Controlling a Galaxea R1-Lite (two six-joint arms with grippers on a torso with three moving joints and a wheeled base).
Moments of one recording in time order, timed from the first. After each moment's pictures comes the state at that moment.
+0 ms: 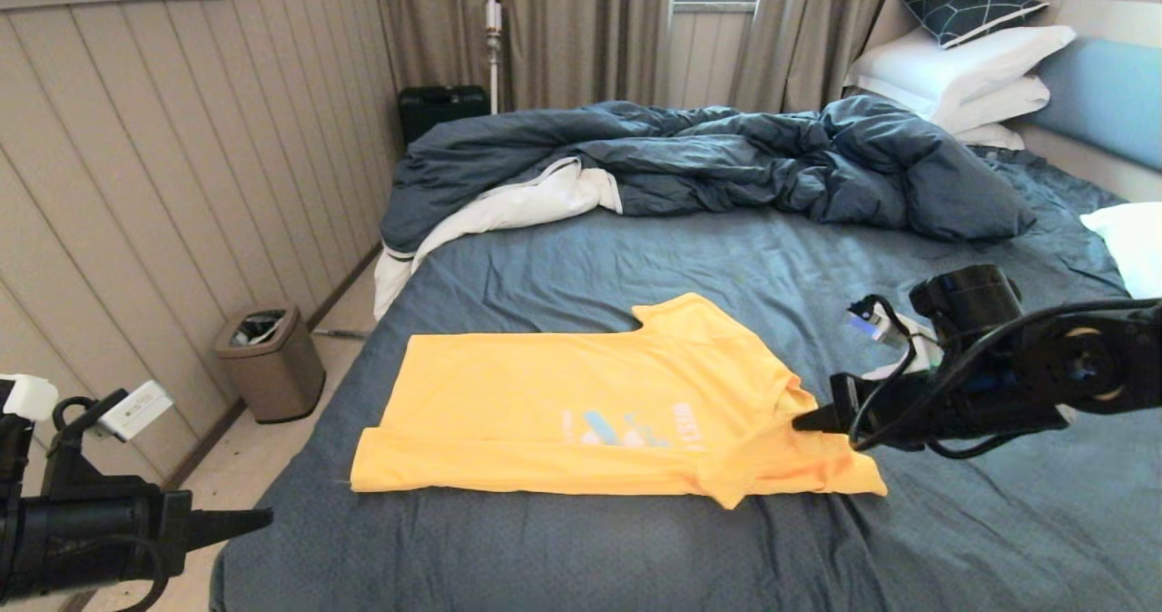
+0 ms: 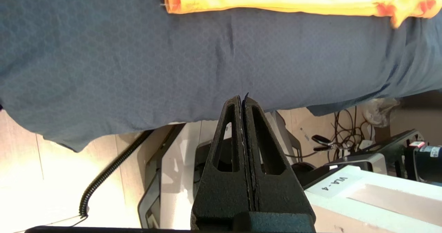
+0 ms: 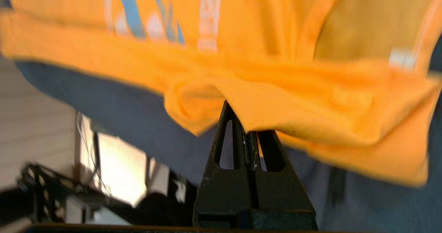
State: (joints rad) left arm 0.16 1.40 -0.49 0.01 -0.67 0.01; right arm 0.05 1.79 -0.99 0.07 0.47 0.20
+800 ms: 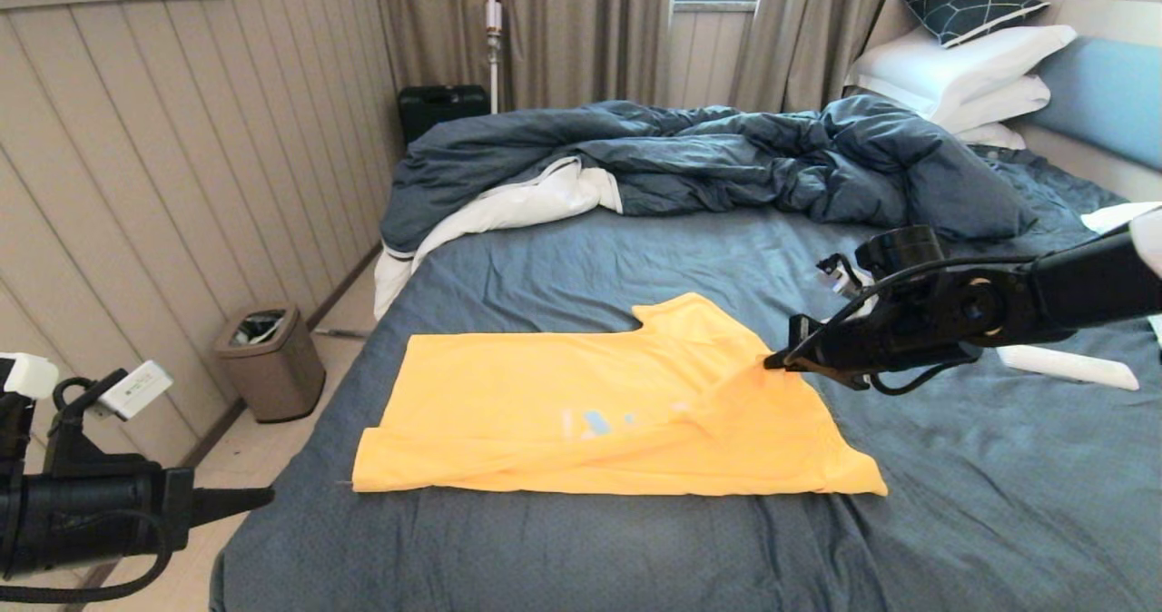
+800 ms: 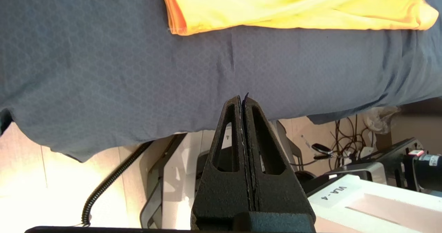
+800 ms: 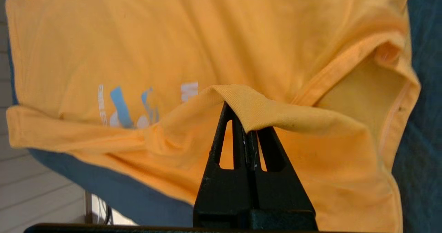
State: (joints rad) left arm 0.16 1.42 -0.54 0.01 -0.66 0.00; right arm 0.04 2.03 -1.32 0.07 0.41 0.34
